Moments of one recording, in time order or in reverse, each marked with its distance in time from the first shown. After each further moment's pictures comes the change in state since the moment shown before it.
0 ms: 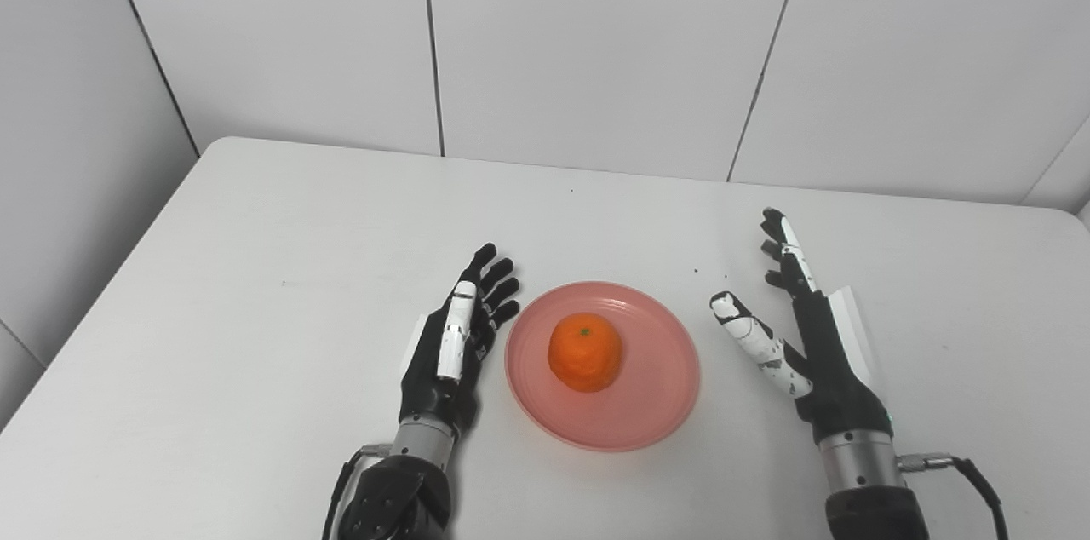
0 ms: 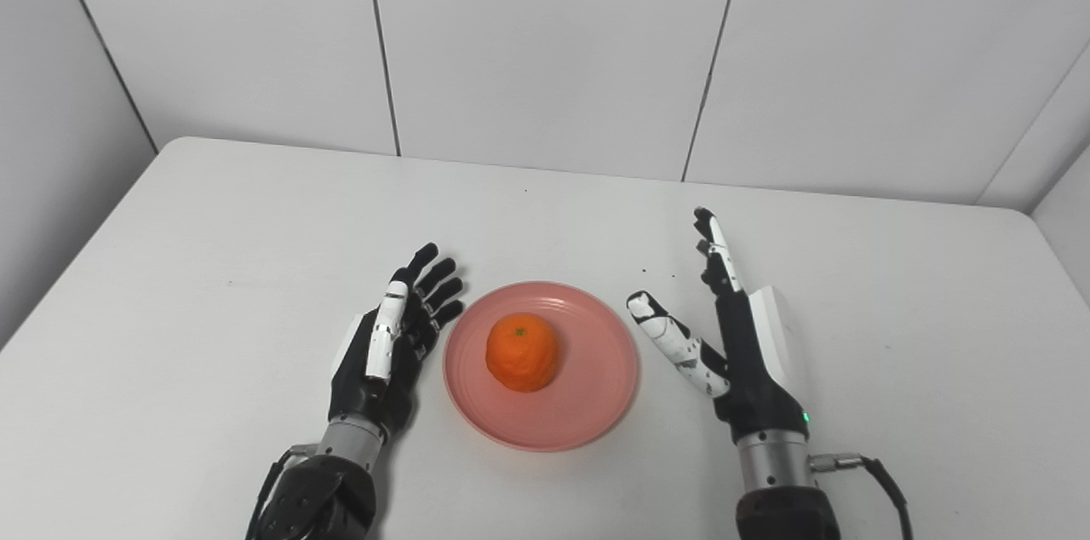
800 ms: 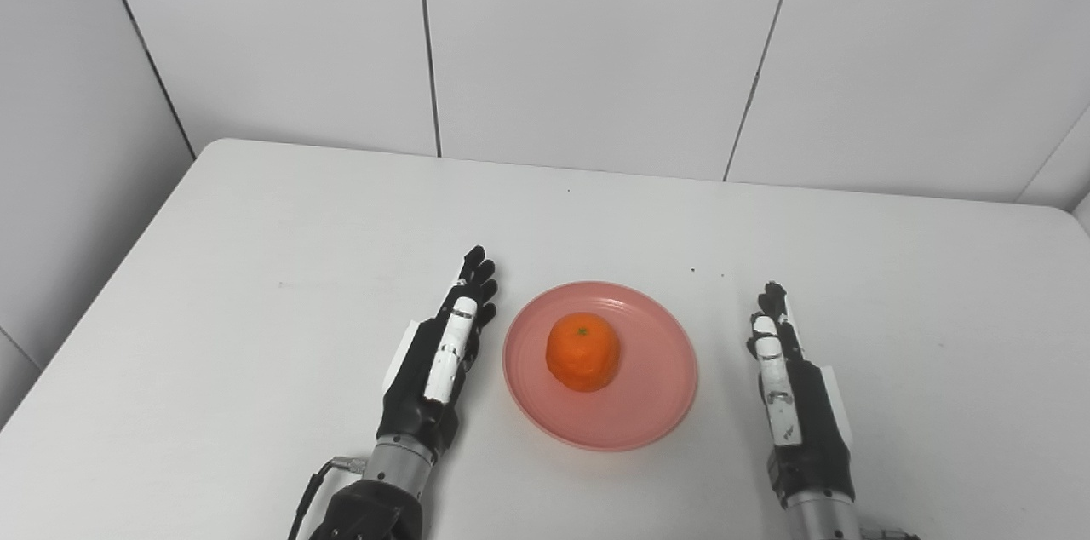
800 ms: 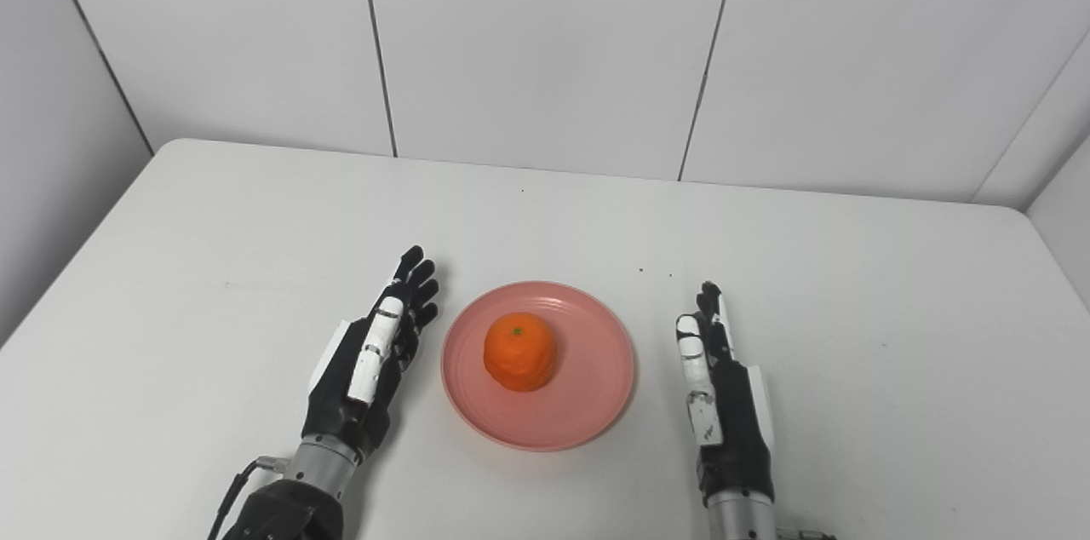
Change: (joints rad) left arm 0.086 0.078 -0.081 -0.155 0.081 0.017 -0.031; right arm 0.088 0.137 -0.025 0.070 0.315 -0.006 -0.039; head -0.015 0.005
